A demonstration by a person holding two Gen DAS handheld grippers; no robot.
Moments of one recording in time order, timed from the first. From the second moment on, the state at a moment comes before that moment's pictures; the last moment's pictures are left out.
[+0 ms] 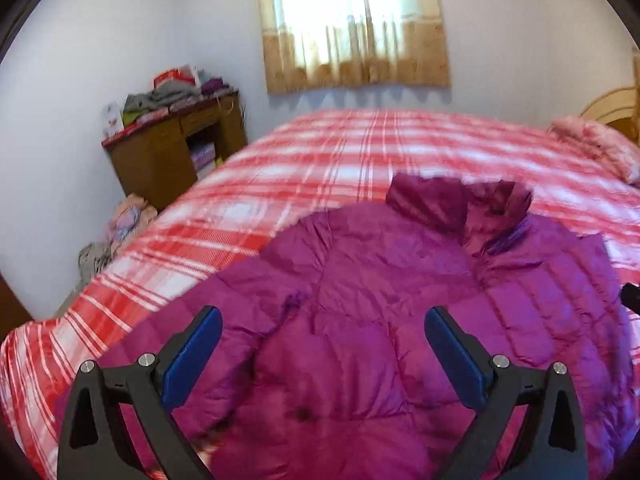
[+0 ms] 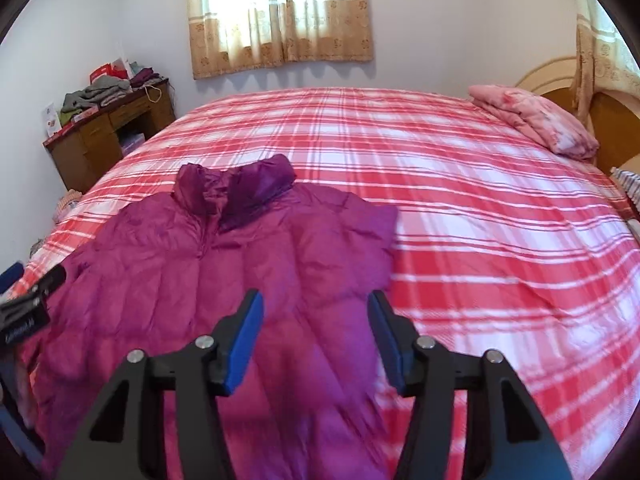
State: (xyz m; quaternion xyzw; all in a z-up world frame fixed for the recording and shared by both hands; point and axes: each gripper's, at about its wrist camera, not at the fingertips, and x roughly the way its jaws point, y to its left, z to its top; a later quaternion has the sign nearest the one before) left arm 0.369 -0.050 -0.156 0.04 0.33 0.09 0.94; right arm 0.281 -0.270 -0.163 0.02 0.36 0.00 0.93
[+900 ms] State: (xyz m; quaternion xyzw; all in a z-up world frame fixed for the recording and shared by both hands) left arm 0.389 -0.079 -0.212 0.03 0.40 0.07 0.91; right arm 0.320 -0.281 -0.208 0.04 0.38 -0.01 0.92
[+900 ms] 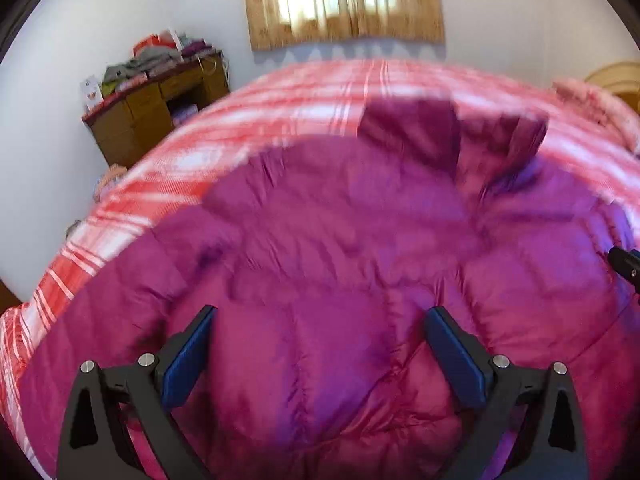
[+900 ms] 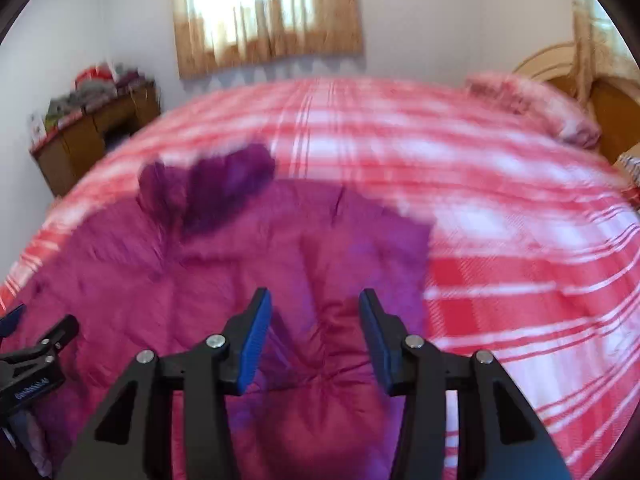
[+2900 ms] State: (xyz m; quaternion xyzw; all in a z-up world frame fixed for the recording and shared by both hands) left arm 0.396 -0.072 -0.229 0.00 0.42 0.06 0.90; right arm 0.279 -0.227 -0.229 -0.03 0.42 0.01 0.91
